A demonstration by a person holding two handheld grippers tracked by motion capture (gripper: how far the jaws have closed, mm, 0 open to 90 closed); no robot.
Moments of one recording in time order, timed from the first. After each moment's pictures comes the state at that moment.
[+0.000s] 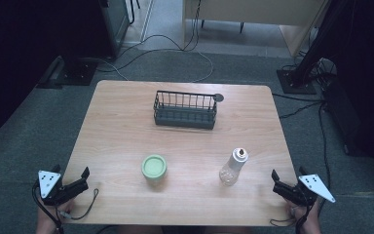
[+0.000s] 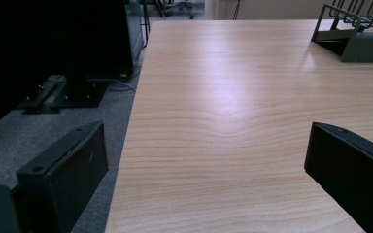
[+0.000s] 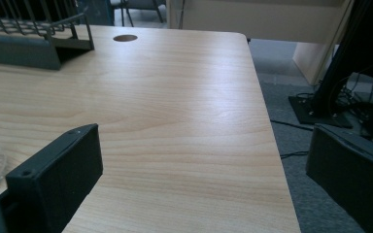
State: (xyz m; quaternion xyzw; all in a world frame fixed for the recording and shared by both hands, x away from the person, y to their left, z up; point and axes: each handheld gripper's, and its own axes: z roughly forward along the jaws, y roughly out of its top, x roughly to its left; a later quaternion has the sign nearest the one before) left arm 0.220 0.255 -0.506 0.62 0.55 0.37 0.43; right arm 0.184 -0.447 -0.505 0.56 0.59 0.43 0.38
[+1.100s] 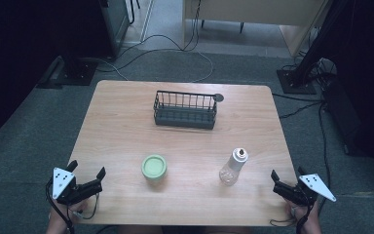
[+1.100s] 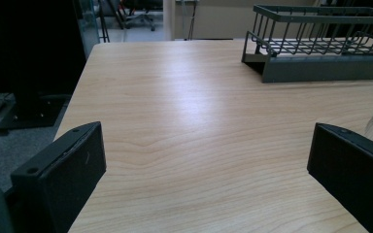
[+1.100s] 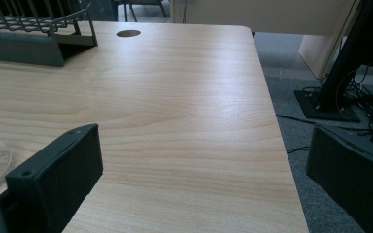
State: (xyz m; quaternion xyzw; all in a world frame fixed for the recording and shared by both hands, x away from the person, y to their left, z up) left arm 0.213 0.200 -0.475 0.64 0.49 0.34 0.48; right arm 0.186 -0.446 -0.506 0.57 0.60 0.43 0.37
